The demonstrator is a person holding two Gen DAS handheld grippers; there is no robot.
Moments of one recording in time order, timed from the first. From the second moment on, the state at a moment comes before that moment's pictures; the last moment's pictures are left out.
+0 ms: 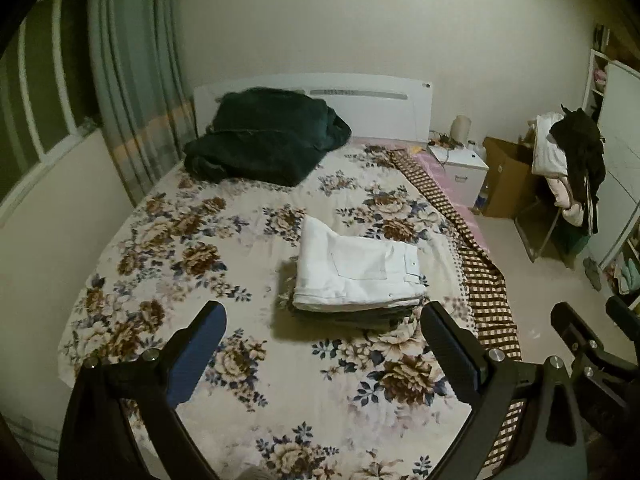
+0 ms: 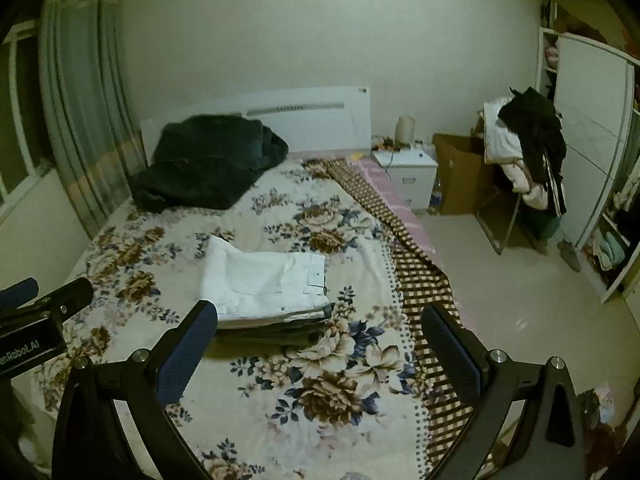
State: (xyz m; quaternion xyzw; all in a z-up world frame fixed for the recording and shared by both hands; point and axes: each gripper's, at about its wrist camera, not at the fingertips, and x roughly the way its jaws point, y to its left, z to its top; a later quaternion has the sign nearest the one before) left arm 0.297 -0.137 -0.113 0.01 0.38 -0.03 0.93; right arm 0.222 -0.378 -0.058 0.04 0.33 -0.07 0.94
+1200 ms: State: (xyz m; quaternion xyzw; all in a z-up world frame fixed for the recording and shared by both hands) left arm 0.189 -0.116 -0.074 0.01 0.35 -0.02 0.94; right arm 0.085 -0.352 0.027 0.03 0.31 -0.04 0.95
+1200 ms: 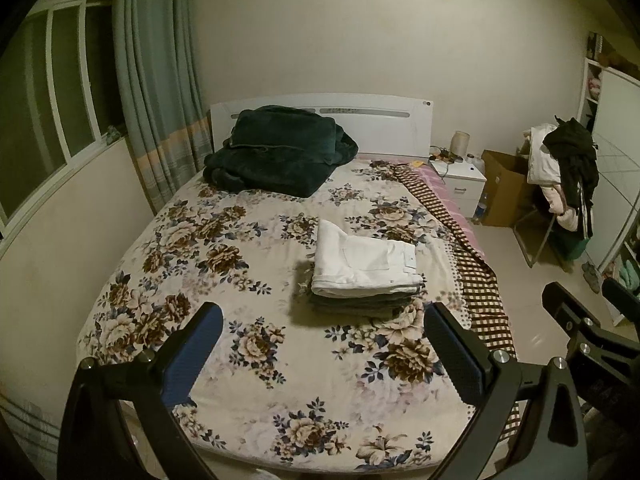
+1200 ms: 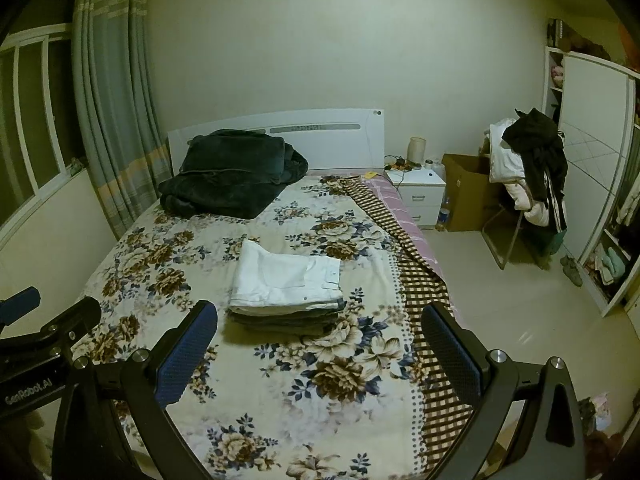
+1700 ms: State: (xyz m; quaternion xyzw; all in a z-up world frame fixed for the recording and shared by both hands) left arm 0.188 -0.112 -0.074 0.01 0.35 -0.02 0.94; right arm 0.087 -0.350 0.029 0.03 0.31 -0.03 0.95
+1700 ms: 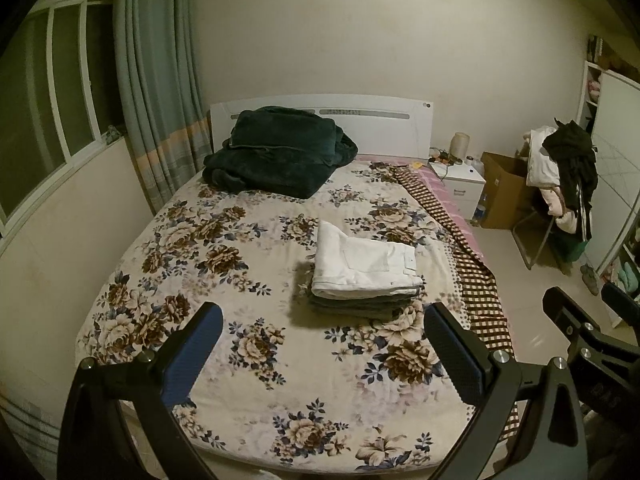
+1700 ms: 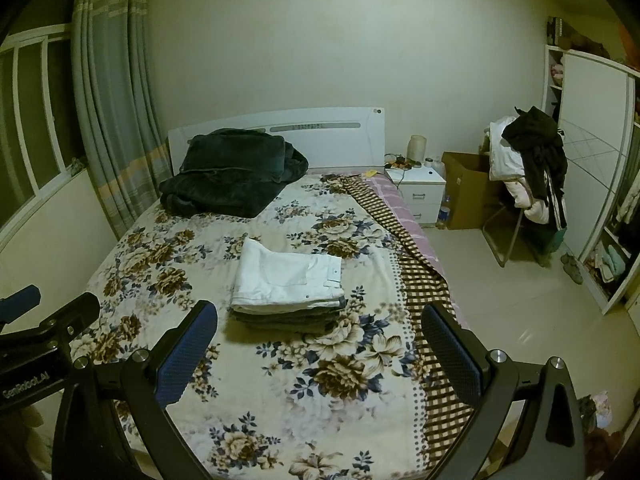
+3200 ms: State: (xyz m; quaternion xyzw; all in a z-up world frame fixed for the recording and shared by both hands) left arm 0.186 -0.108 -0.071 -0.01 0.34 0.01 0.94; right arm 0.092 -0.345 0.033 0.03 0.31 -0.03 0.95
